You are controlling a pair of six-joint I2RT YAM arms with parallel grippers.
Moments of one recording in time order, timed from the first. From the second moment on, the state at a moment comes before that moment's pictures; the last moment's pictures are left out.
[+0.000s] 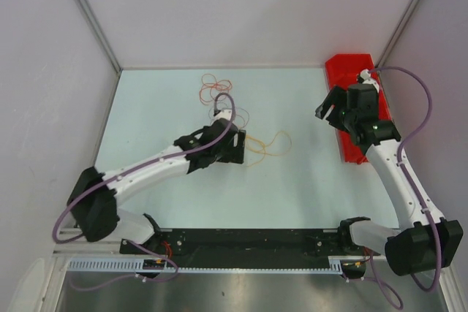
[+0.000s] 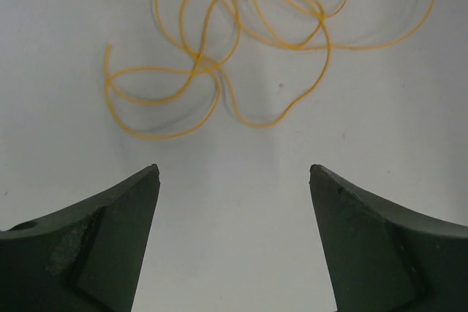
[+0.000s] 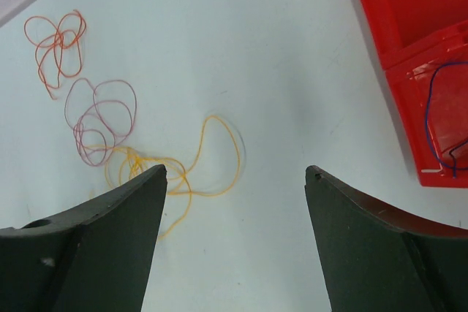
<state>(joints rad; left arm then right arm) -0.85 1.34 0.98 -0.49 -0.30 -0.55 0.16 1.16 1.13 -0.57 0.11 0.58</state>
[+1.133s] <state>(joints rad) -0.81 2.08 1.48 -0.45 -0.39 -0.61 0.18 1.02 1.07 -0.65 0.03 0.52</state>
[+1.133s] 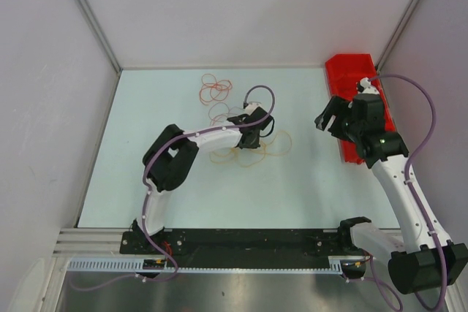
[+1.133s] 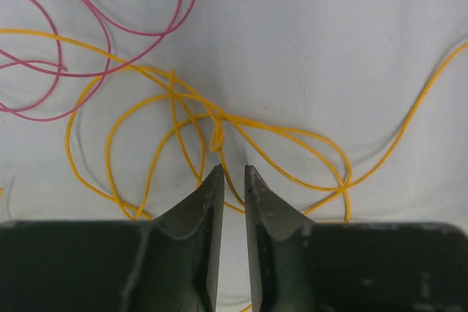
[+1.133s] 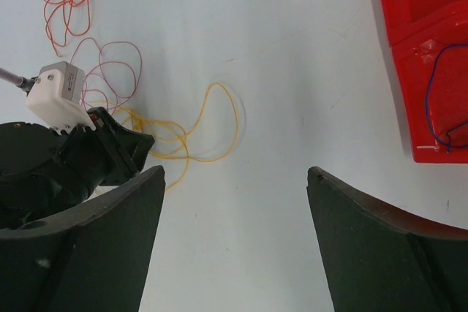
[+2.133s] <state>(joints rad) -0.80 1.70 2.26 -0.72 -0.23 -0.38 0.14 0.93 1.07 -0.60 -0.12 0.57</state>
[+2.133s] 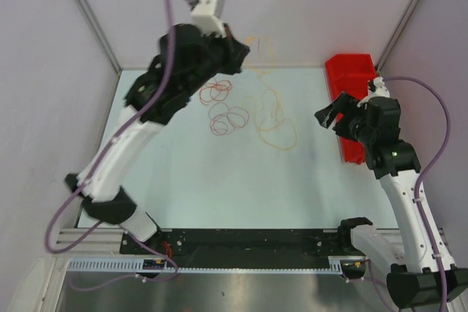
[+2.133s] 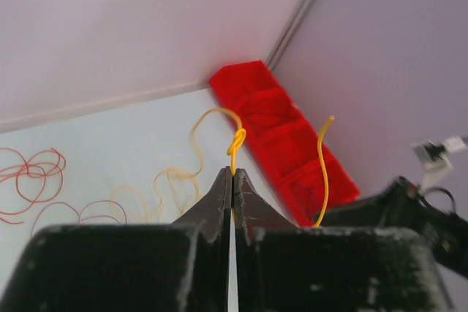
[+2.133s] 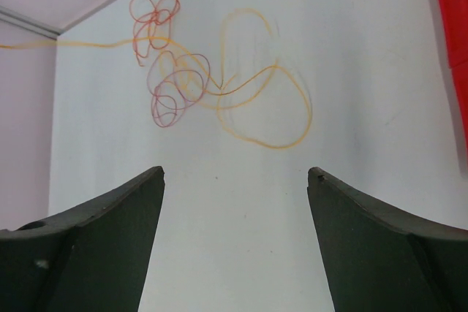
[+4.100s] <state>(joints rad) -0.97 1.47 0.82 -0.07 0.13 -0.60 0.38 1.14 1.07 -0.74 -0.14 0.71</state>
